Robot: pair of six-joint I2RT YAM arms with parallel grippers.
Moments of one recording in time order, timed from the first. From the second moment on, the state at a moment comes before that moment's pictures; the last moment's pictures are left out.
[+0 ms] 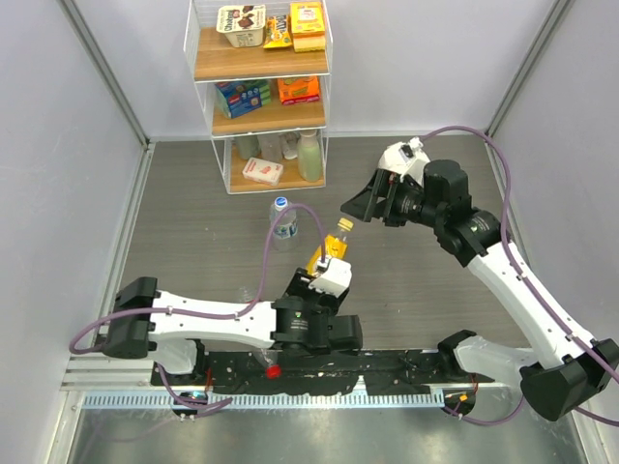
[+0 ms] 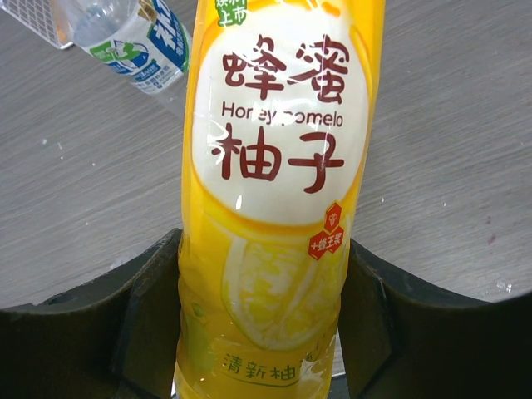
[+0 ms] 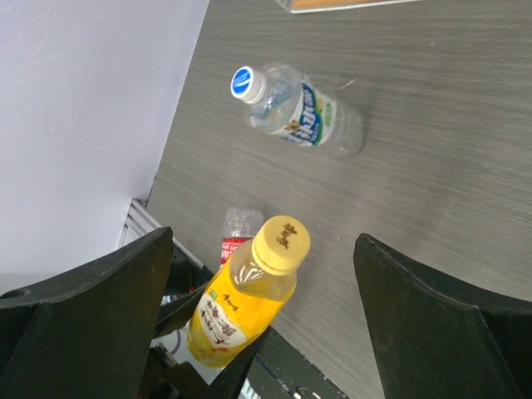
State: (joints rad) left arm -1.55 1.53 1.21 -0.95 -1.10 -0.92; right arm 0.44 1.09 1.15 -0.46 -0.38 0.62
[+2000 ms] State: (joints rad) left arm -1.52 1.40 1.09 -0.65 -1.02 -0.80; right arm 0.59 1.08 0.99 -0.21 -0.19 0.83
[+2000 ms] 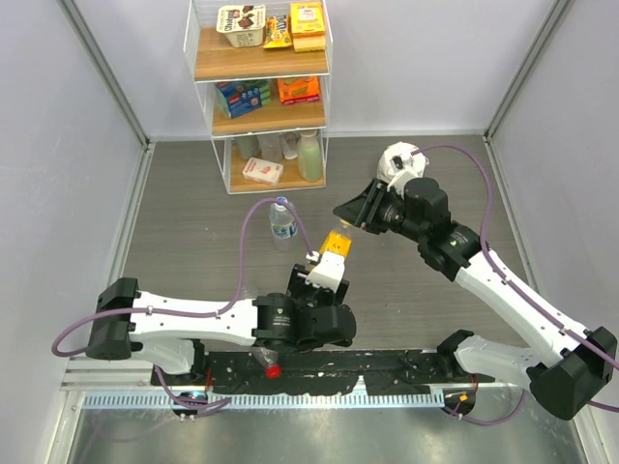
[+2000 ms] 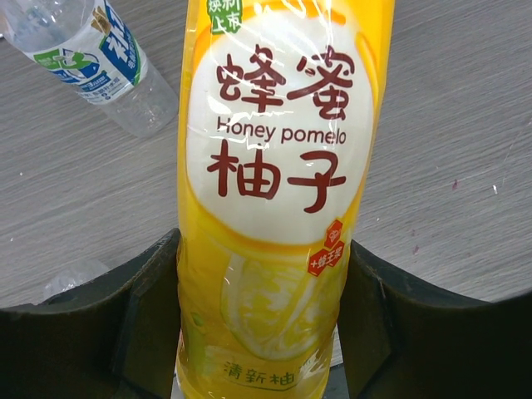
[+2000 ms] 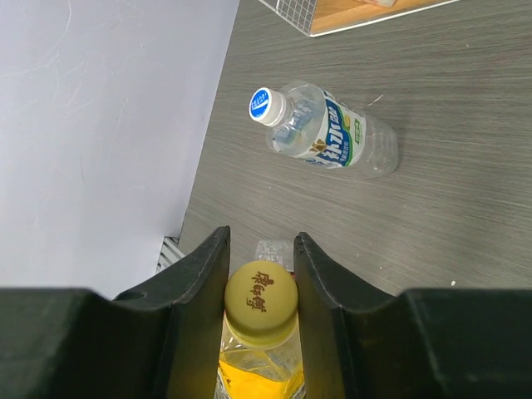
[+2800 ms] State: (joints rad) left arm -1.42 1.17 0.91 -0.50 -0.68 -0.75; right arm 0.53 1.12 0.81 0.19 -0.51 0.85
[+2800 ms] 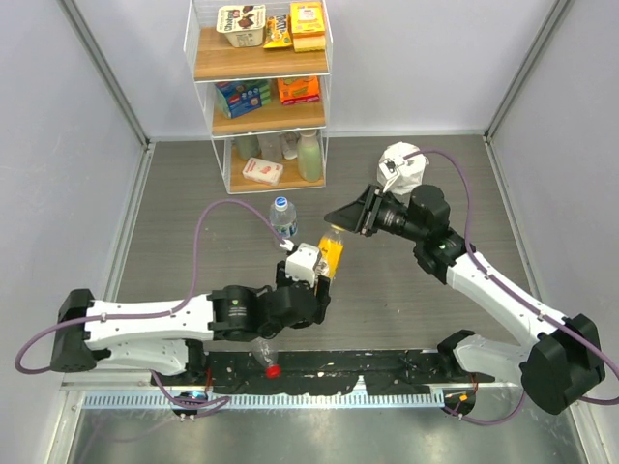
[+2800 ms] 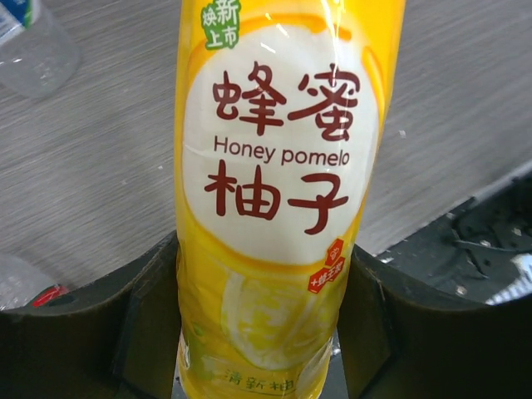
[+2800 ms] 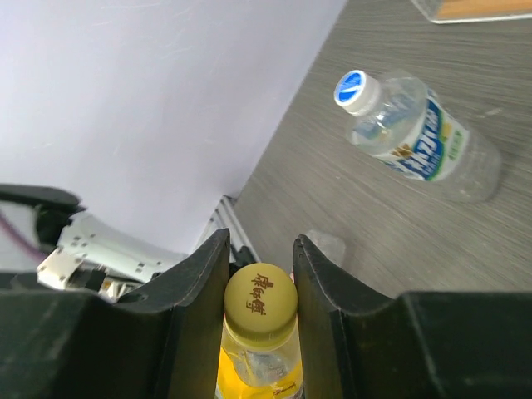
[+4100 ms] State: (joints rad) left arm -1.36 1.00 0.77 -0.24 -0.41 -0.65; right arm 0.41 1.14 0.97 0.18 -0.65 0.79
